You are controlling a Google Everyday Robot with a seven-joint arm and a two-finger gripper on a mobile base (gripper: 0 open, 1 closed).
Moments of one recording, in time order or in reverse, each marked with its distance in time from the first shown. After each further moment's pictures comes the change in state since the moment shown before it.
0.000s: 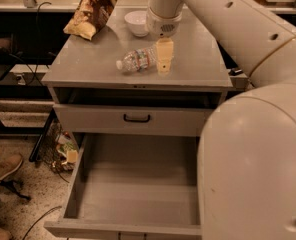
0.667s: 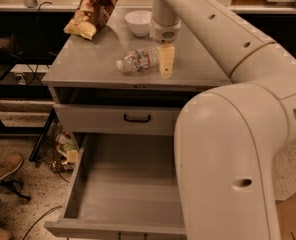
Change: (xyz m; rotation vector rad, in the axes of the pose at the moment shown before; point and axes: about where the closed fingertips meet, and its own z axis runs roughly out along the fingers) arm 0.030 -0.021 0.049 -0.029 0.055 0.034
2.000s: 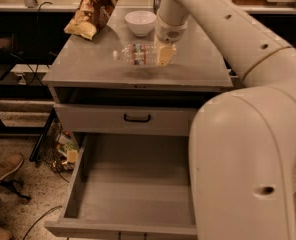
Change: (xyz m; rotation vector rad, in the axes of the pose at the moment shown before) arm -0.003 0.000 -0.009 0.032 -0.101 0.049
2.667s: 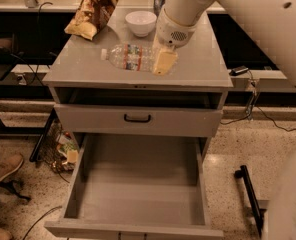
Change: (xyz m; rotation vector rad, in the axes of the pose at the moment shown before) arm -0.035 0.090 -0.073 -0.056 -0.115 0.096
